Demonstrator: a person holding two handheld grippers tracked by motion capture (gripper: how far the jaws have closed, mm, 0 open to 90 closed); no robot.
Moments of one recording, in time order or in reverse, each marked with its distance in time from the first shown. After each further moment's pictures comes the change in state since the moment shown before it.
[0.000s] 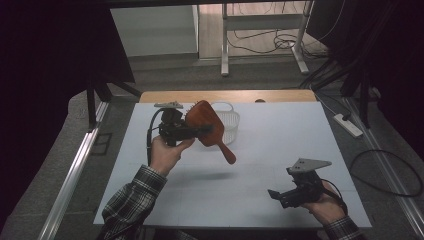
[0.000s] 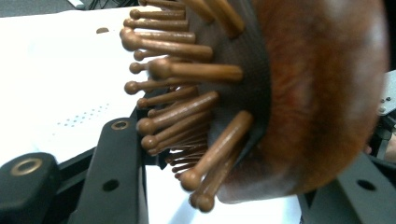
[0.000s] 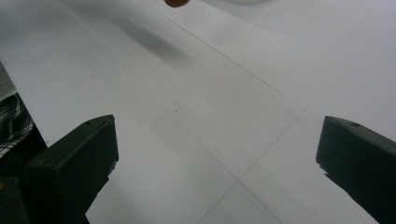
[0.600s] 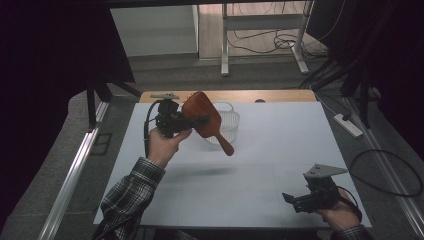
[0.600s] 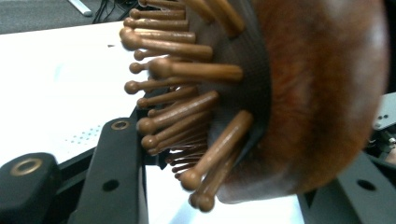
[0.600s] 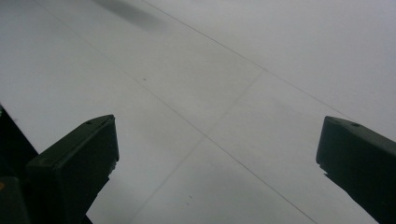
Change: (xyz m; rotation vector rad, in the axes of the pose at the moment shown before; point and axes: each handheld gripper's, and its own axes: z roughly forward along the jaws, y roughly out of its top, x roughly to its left) left arm 0.008 0.018 -0.007 -0.024 0.008 -0.015; right arm -0.011 -0.024 -0.022 0.044 -0.109 0.053
